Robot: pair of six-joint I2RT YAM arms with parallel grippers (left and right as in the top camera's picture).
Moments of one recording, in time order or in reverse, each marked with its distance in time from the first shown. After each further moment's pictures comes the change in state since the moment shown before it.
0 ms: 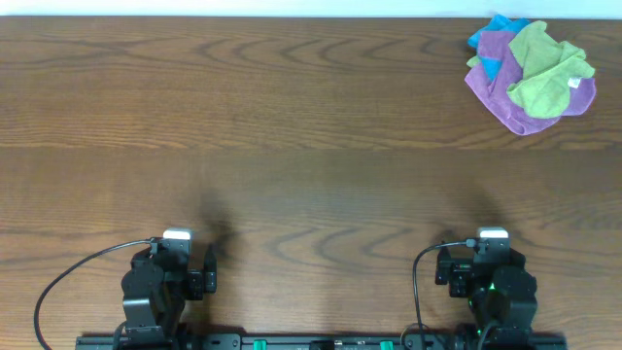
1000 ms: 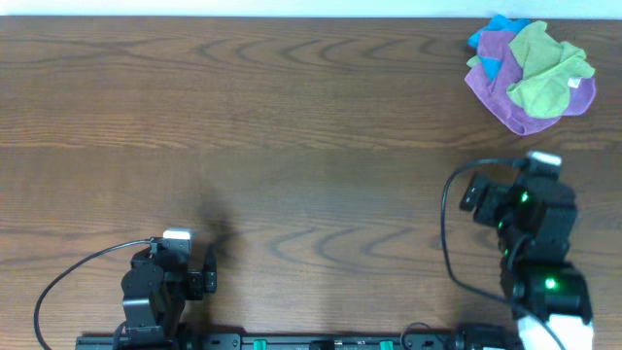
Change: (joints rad) left arm 0.000 0.000 0.000 0.000 0.000 0.002; right arm -0.057 0.805 0.508 0.249 0.095 0.254
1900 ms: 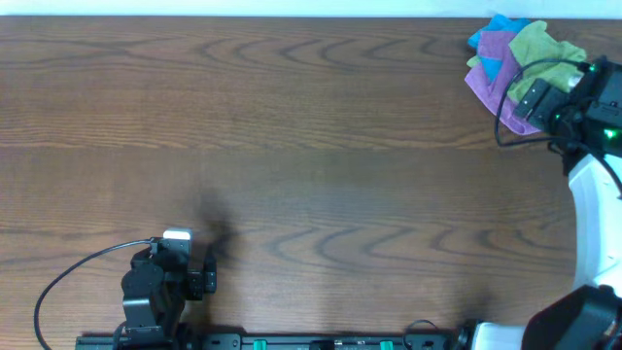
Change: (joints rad) left arm 0.000 0.000 0.000 0.000 0.000 0.002; right arm -0.228 0.710 0.574 0.023 -0.084 0.061
